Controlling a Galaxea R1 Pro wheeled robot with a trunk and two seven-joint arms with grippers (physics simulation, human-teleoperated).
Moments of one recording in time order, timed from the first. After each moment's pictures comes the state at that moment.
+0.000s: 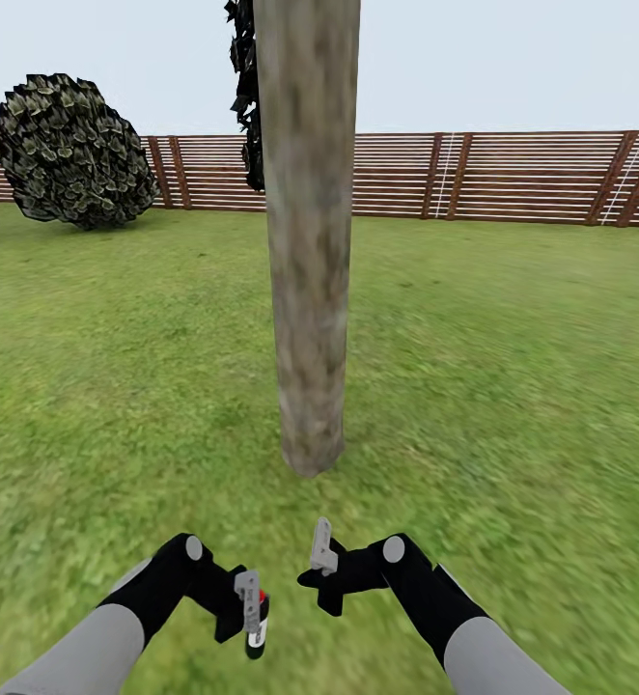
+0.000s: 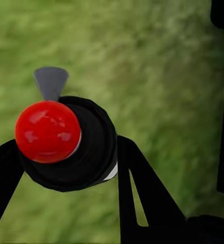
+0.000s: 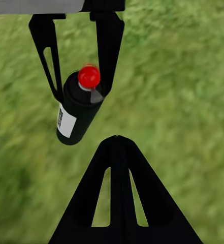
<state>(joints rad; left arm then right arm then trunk) -0.65 0.03 -0.15 -0.52 -0.84 -0.02 -1.13 -0.61 0.13 0.27 -0.66 0.60 -0.12 0.93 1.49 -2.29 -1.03</state>
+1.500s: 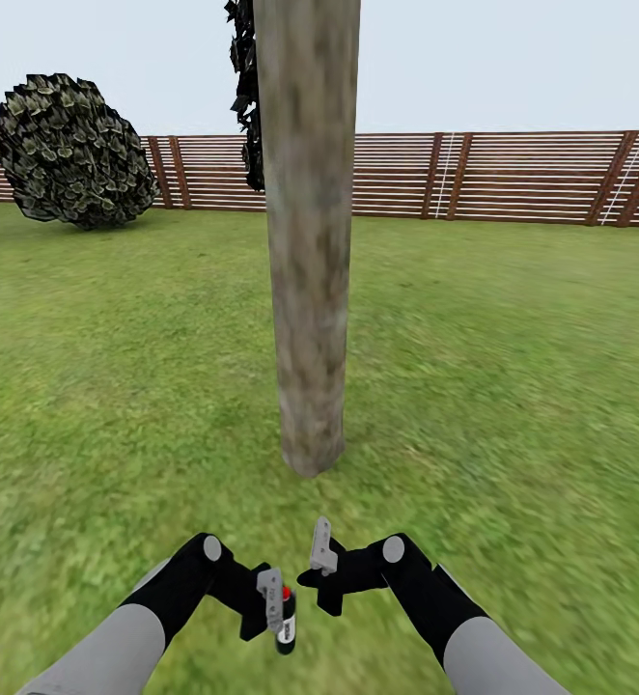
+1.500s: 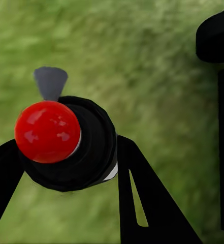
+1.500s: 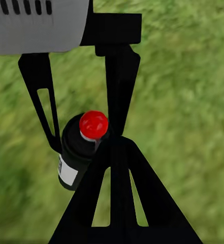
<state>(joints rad) -0.65 -0.04 -0.15 -0.53 -0.82 -0.08 -1.13 -0.61 0.13 0.27 -0.66 0.60 -0.12 0.93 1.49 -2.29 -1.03</state>
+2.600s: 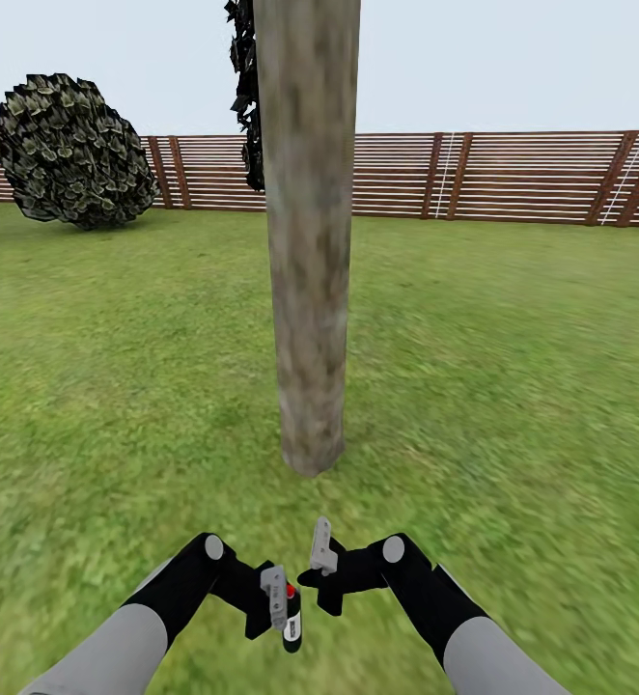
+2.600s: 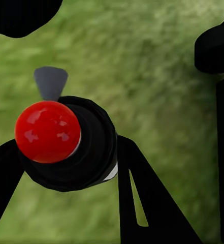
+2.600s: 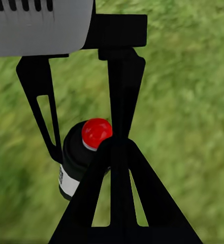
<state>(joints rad) -0.66 -0.05 -0.15 -0.53 -0.79 -0.08 -1.13 -0.61 0.13 0.27 -0.66 0.60 -0.12 0.93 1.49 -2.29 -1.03</state>
